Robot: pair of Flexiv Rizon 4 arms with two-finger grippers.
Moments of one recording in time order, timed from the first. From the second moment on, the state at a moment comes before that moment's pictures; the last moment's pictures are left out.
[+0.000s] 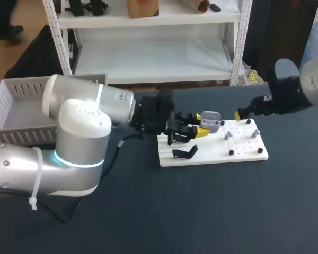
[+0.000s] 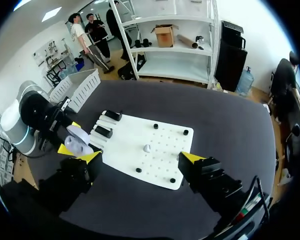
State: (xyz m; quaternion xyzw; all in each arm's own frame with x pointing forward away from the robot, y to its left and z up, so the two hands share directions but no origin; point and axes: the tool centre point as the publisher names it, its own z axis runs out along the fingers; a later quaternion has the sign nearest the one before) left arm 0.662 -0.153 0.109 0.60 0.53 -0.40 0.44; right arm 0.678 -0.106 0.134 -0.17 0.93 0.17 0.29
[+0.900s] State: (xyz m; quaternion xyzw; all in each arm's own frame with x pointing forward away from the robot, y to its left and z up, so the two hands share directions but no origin) left arm 0.661 -0.125 0.111 0.55 0.53 -0.45 0.46; right arm 0.660 -0.151 0.086 -0.21 0.95 0.05 0.23
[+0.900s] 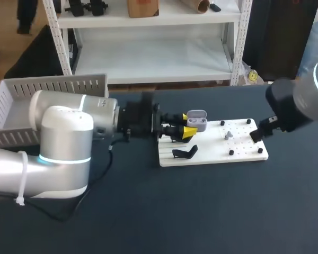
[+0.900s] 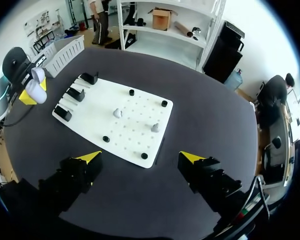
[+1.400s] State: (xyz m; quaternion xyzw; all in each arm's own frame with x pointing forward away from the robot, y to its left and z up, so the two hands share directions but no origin) left arm 0.655 -0.112 0.112 0.54 0.54 -0.44 0.47; right arm 0.660 -0.152 0.091 -0.20 0.95 0.01 0.24
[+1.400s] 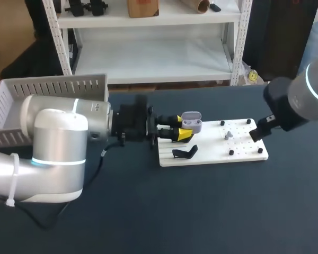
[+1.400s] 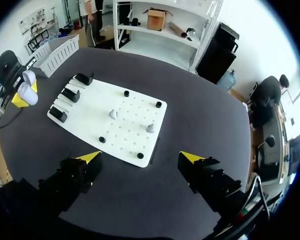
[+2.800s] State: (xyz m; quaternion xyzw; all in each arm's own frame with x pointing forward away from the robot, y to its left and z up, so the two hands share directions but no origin) left arm 0.654 -0.110 0.114 0.54 0.55 -0.43 0.47; right arm 0.695 -0.153 0.052 -0.24 0.94 -0.15 0.16
